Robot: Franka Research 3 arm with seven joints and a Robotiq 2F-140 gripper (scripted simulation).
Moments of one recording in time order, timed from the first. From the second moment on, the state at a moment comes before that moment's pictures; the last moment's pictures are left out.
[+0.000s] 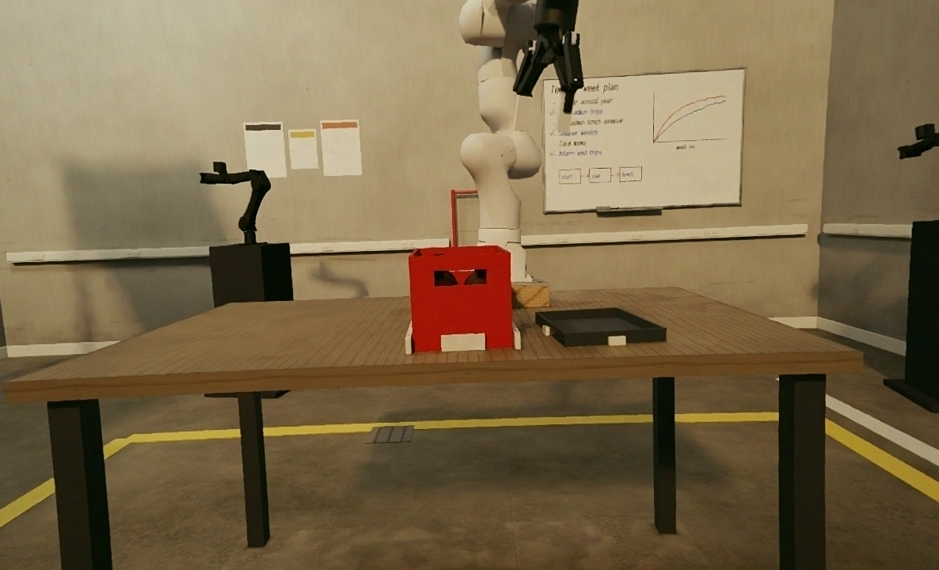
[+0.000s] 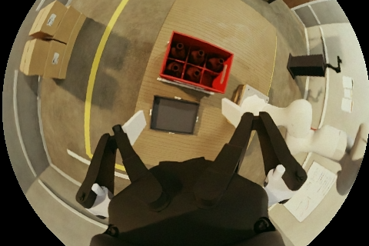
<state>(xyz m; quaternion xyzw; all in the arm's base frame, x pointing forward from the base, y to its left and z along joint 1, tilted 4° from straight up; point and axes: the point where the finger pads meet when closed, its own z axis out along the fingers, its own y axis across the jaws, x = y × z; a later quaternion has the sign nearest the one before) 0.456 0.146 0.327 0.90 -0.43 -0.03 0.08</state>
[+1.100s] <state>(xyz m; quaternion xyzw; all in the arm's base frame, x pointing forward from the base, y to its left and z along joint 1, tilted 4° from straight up) 0.478 -0.043 0.247 0.94 -0.35 -0.06 0.01</state>
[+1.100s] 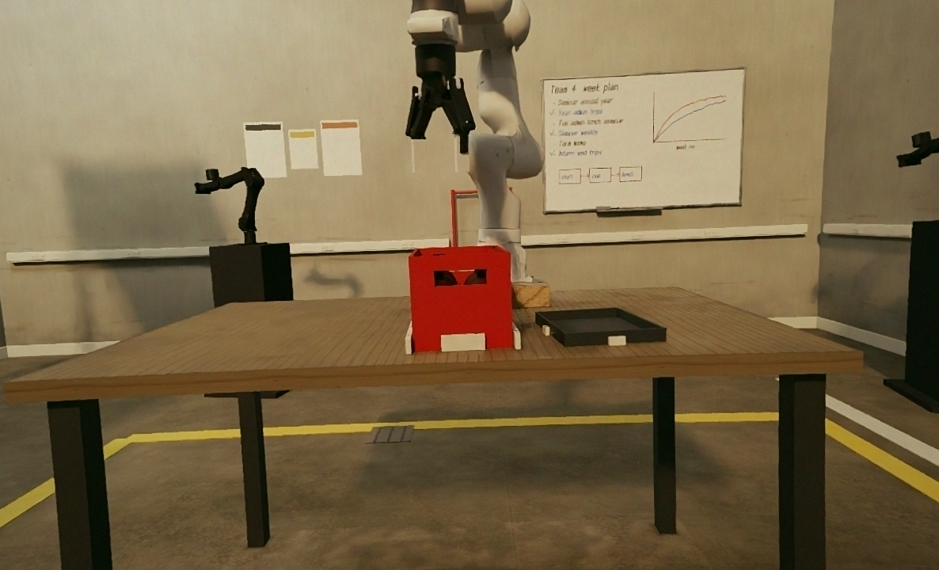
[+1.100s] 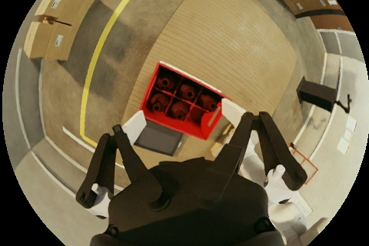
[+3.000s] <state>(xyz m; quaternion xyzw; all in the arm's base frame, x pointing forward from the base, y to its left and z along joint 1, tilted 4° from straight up) 0.439 -0.061 0.168 0.96 -0.26 -0.03 -0.02</state>
